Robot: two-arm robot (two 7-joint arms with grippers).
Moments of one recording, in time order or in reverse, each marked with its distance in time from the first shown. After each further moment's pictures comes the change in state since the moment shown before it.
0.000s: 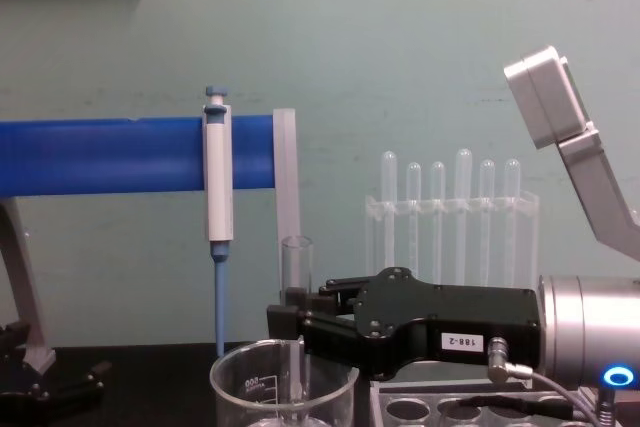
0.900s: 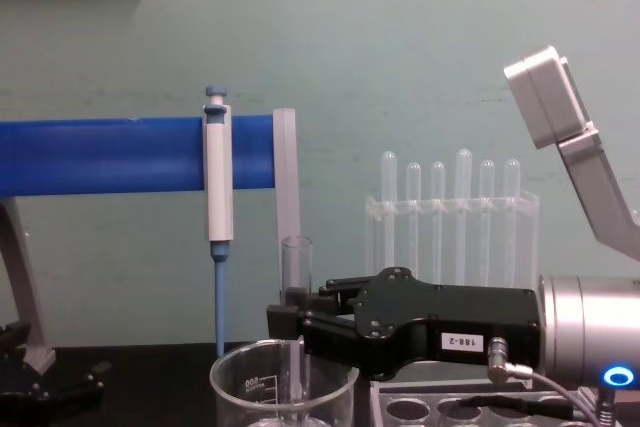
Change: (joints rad) left arm 0.000 0.000 0.000 0.000 0.000 0.000 0.000; right arm 0.000 0.000 0.000 0.000 0.000 0.000 0.000
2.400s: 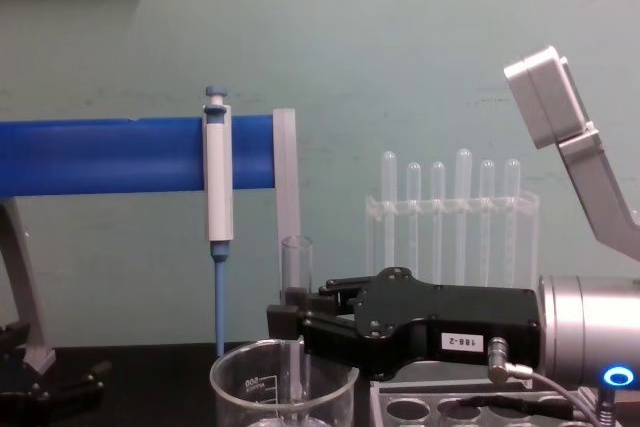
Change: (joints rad) left arm 0.000 0.000 0.000 0.000 0.000 0.000 0.000; right arm 0.000 0.000 0.000 0.000 0.000 0.000 0.000
